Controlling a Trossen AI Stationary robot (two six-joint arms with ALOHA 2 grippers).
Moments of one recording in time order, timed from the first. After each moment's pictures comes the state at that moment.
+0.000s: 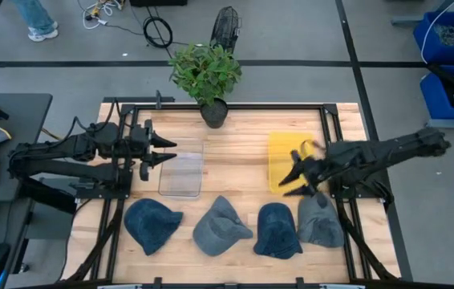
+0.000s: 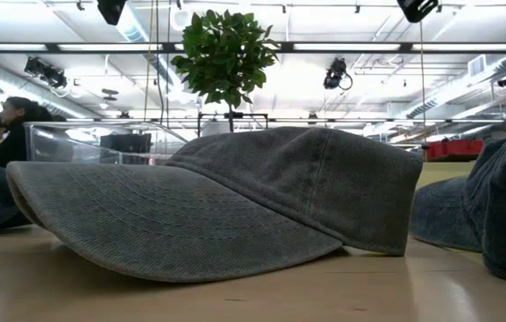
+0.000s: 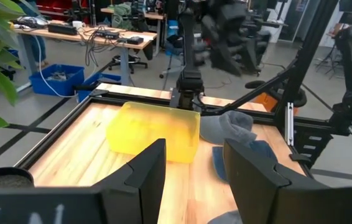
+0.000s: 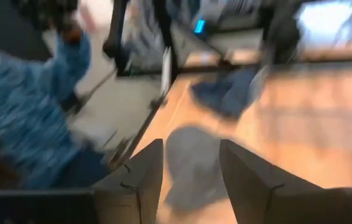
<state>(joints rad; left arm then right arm) 0.04 0.66 0.77 -0.24 -0.03 -0.12 0.27 0.85 0.76 -0.23 -0.17 0.20</state>
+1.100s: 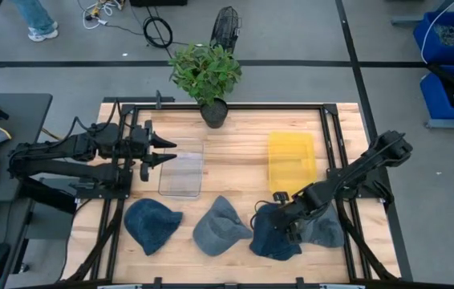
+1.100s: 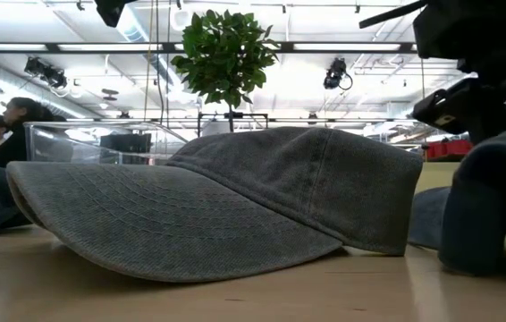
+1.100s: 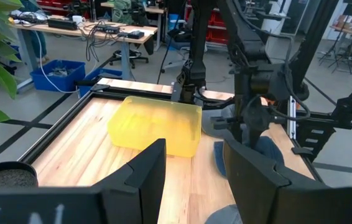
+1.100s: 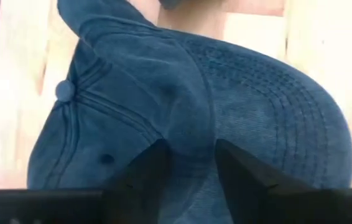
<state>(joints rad) 0.05 0.66 0.77 -0.26 -0.03 -0.11 0.51 1.55 0.86 -0.50 -0.02 0.37</state>
